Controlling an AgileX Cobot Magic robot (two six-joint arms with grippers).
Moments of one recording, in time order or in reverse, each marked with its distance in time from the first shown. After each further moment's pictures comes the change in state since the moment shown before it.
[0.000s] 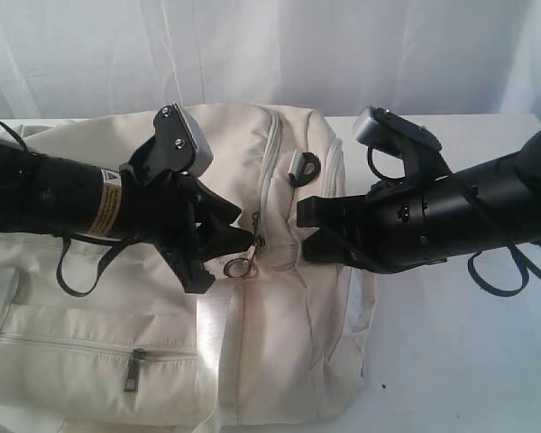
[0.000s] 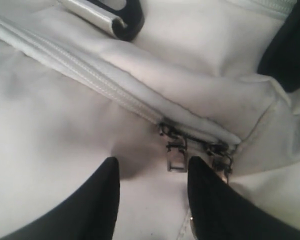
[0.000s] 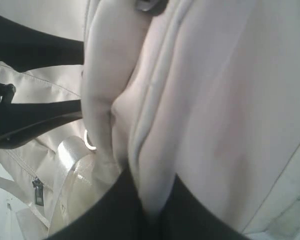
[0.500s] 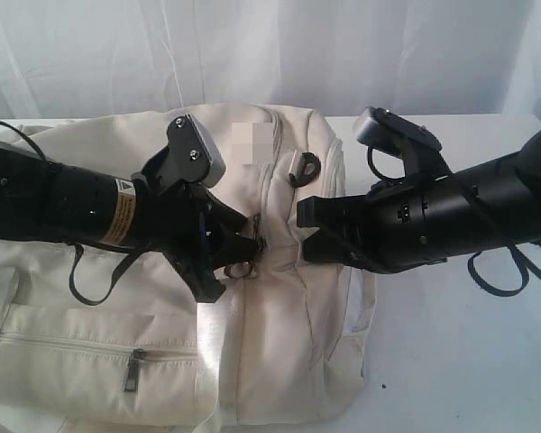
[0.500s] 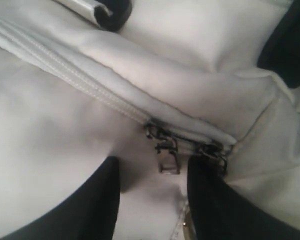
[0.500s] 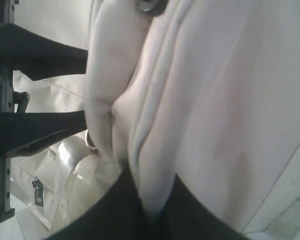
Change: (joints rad) left arm -0.037 0.023 0.000 -0.014 0.047 -0.003; right arm 0.000 0.000 0.000 0.000 0.000 0.000
